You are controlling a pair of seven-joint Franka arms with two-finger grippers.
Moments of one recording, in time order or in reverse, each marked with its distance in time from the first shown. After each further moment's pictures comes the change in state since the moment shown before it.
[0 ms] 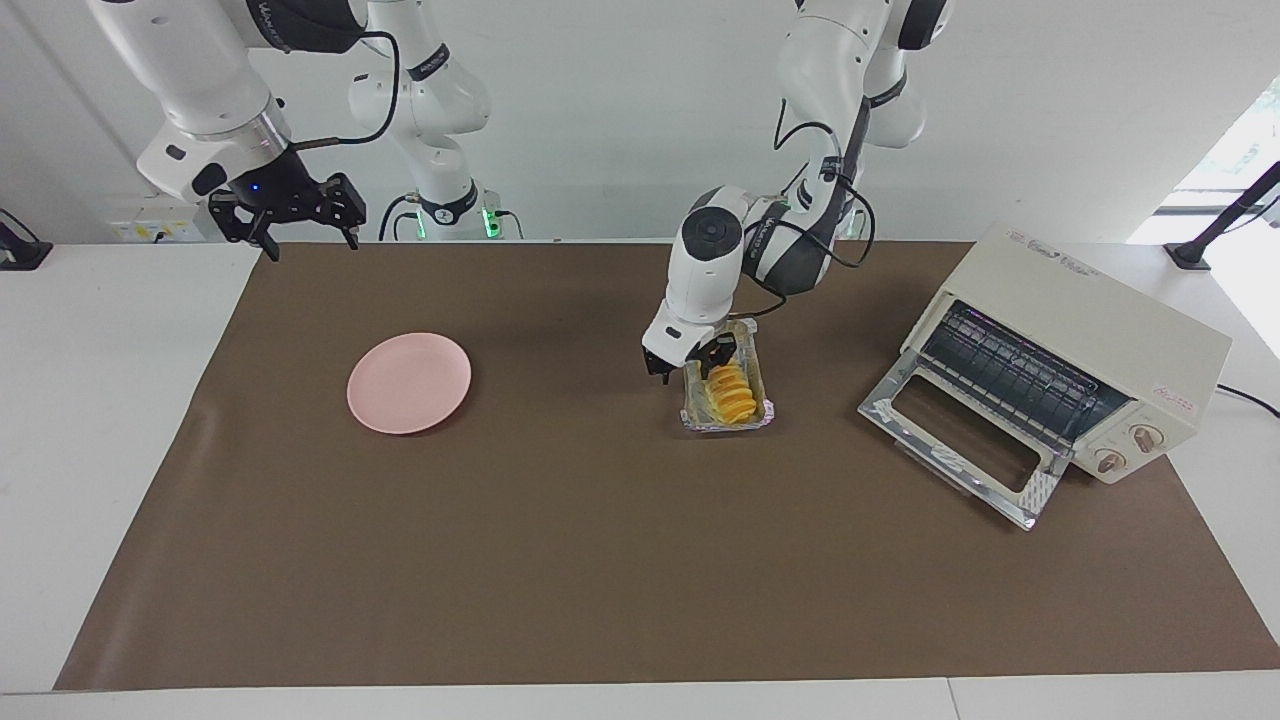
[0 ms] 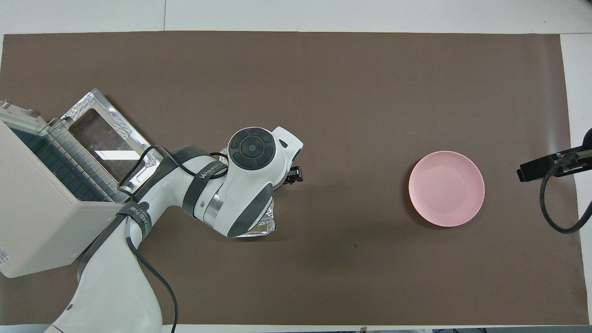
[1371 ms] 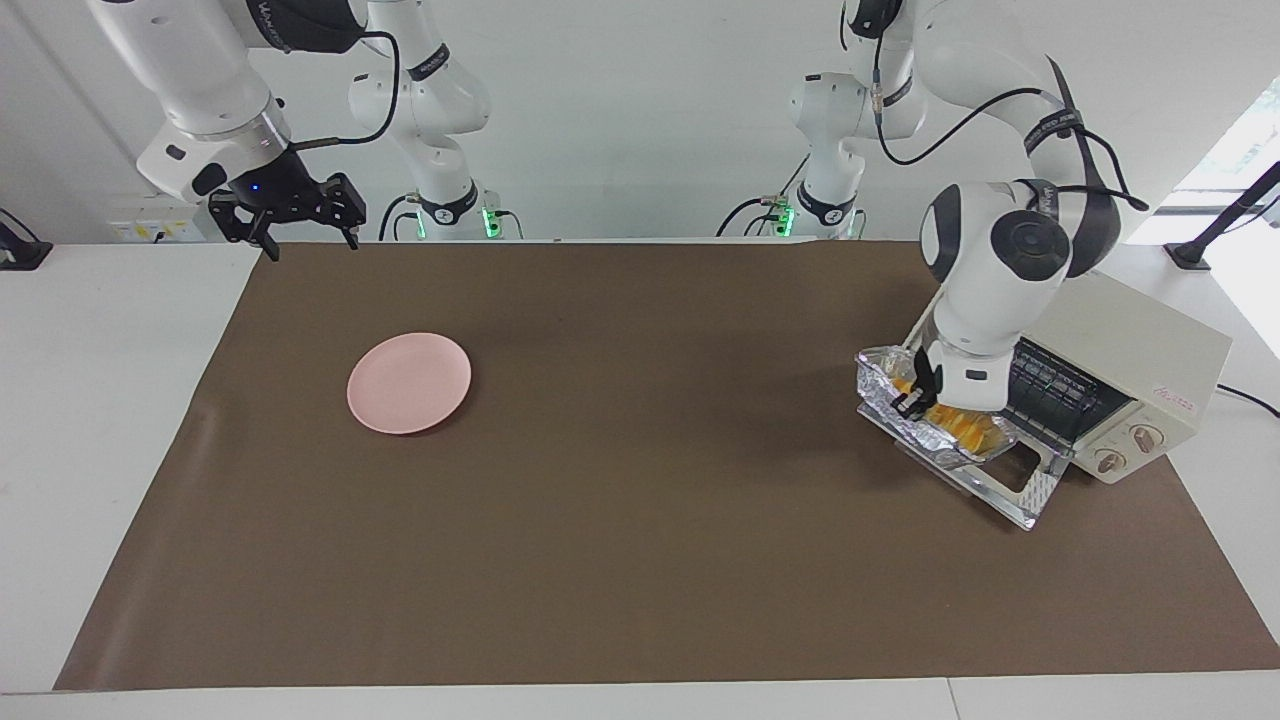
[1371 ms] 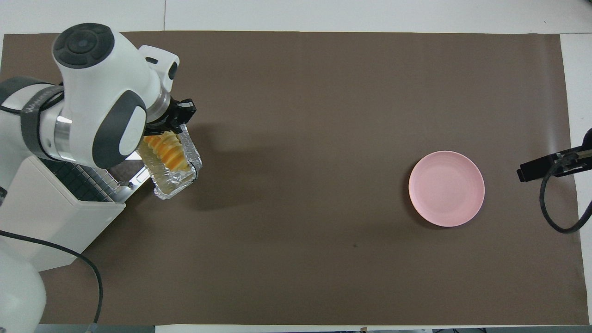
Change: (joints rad) left arm 0.405 -0.017 0.135 0.250 0.117 -0.272 0.011; right arm 0.000 0.000 0.000 0.000 0.000 0.000 0.000
